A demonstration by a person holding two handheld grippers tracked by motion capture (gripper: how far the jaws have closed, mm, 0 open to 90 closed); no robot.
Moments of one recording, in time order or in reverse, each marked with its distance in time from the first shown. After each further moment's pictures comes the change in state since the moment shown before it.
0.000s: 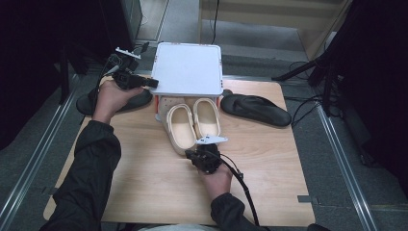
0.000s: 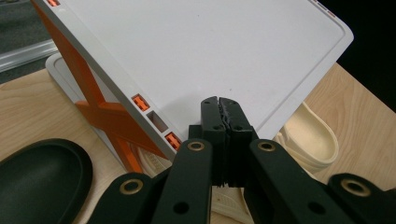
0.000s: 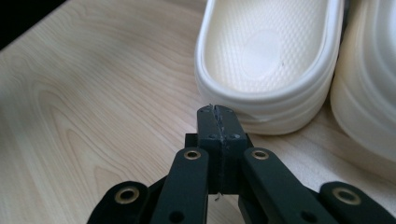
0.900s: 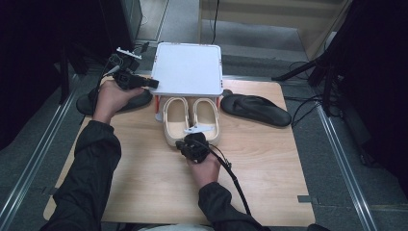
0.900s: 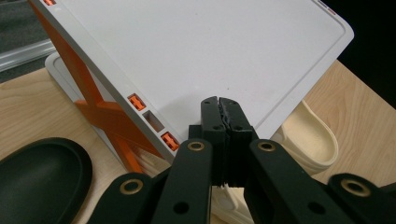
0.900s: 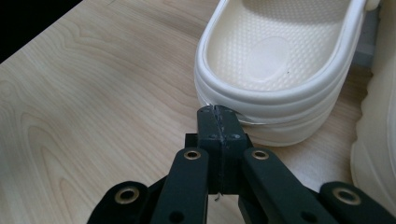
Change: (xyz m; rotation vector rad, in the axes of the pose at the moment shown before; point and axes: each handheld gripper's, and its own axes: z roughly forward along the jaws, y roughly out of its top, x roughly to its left) left arm -0.003 0.001 0.000 0.009 0.001 -0.002; right arm 0.011 0.034 0.029 0.004 -0.021 0.000
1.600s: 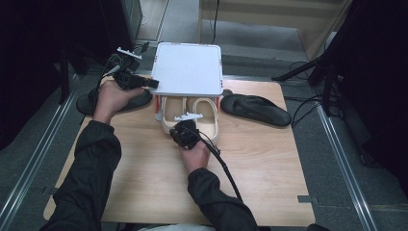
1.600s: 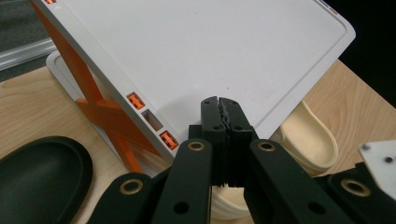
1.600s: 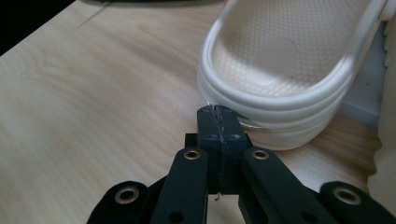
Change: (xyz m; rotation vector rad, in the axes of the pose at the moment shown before) left arm -0.001 0.000 0.000 0.003 0.011 -0.002; right arm -0.005 0.033 0.041 -0.011 -0.058 0.002
